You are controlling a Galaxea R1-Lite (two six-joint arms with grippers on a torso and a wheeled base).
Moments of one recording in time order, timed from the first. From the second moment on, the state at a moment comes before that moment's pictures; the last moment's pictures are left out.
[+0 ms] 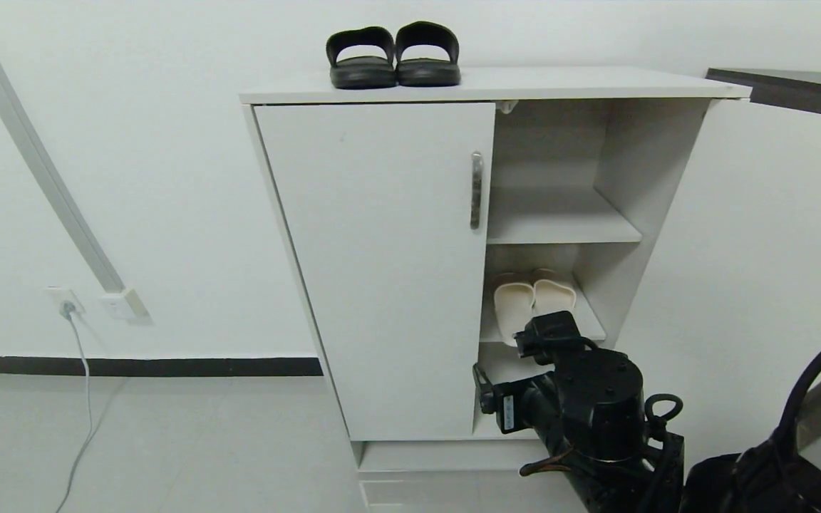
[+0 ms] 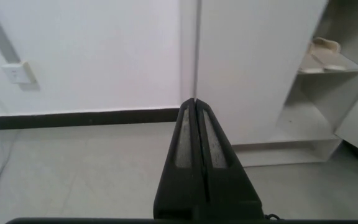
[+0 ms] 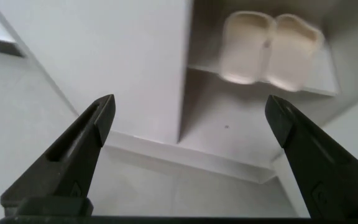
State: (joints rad) left arm 0.00 0.00 0.00 0.00 -0.01 0.01; right arm 0.89 1.96 -0.66 -1.08 -0.65 0.14
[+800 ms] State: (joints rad) left arm 0.00 0.00 0.00 0.00 0.00 0.01; right arm 0.89 1.96 -0.64 -1.09 -0.65 0.14
